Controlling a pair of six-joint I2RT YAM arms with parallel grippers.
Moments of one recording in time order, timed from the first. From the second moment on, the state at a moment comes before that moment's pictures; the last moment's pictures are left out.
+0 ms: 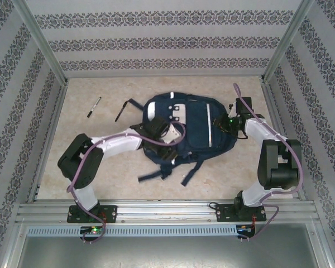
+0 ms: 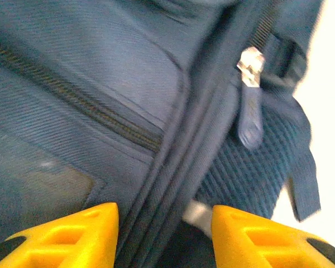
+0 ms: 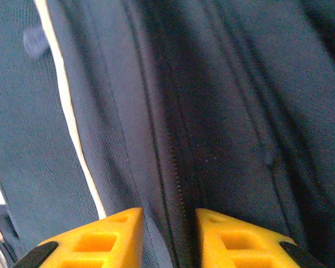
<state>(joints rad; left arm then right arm) -0.73 1.74 1.10 -0.45 0.39 0.06 -0.02 1.61 0.99 -0.42 -0.43 0.47</state>
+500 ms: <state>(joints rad) -0.76 1.52 1.08 -0.57 0.34 0.24 0.16 1.67 0.99 -0.30 -0.58 0.52</state>
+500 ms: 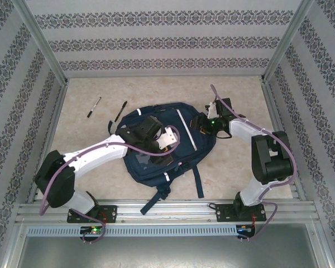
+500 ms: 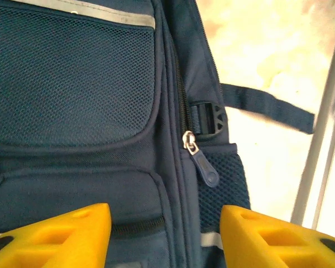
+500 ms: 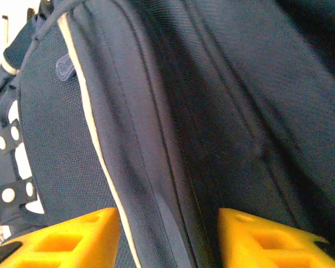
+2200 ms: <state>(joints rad) -0.81 1.25 0.59 -0.08 0.22 0.32 0.86 1.46 0.89 -0.59 0.02 0.66</state>
